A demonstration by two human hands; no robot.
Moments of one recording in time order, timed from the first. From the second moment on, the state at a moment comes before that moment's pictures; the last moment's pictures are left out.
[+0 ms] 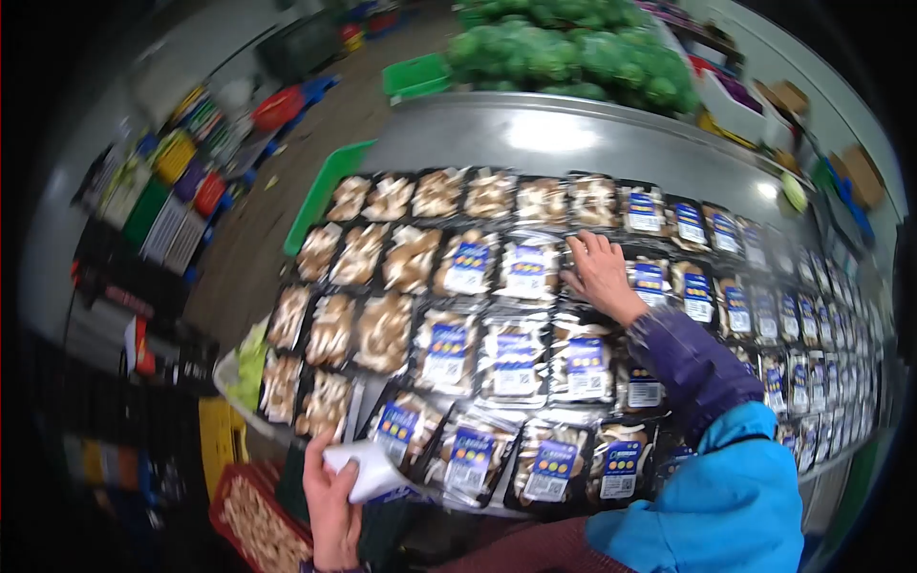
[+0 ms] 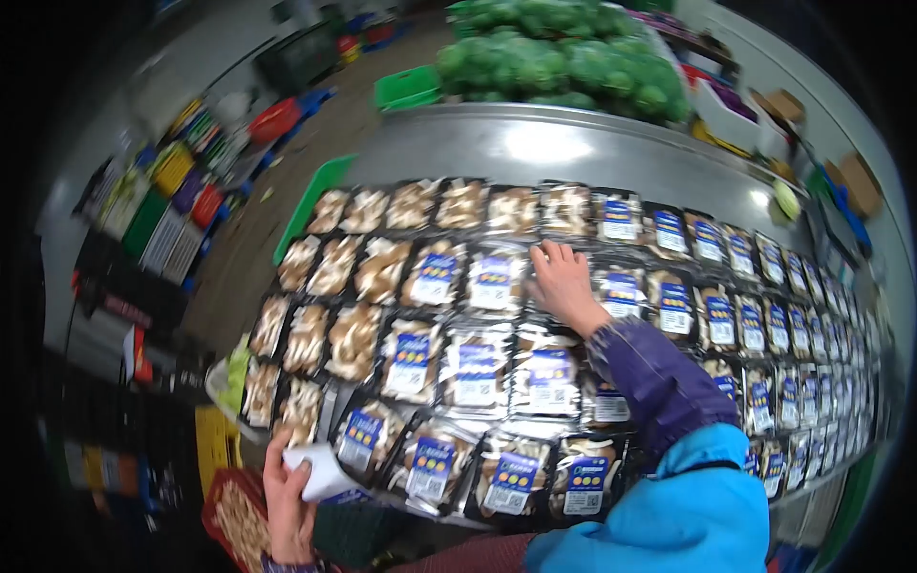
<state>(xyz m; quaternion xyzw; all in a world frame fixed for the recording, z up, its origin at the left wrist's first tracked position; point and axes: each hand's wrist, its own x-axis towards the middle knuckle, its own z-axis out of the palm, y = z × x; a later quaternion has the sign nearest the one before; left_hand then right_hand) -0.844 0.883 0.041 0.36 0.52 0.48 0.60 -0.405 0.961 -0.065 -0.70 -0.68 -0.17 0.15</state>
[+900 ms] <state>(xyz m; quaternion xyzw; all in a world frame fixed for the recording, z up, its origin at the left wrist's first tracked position) -0.863 0.881 0.052 0.39 0.44 0.43 0.69 -0.666 0.917 0.043 -0.29 -0.85 0.10 0.43</state>
